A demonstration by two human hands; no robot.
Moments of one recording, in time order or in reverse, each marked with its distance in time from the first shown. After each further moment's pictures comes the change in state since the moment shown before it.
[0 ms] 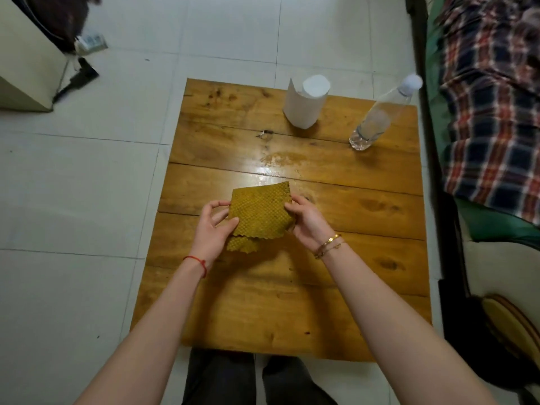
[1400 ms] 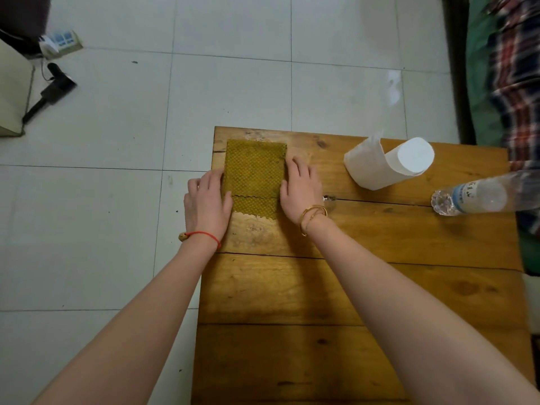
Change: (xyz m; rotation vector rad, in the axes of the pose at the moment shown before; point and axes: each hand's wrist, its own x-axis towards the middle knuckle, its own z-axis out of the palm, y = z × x) left_hand 0.304 0.098 -0.102 1.190 0.177 0.410; right_hand 0.254 -0.098 0.165 -1.507 0.421 -0.494
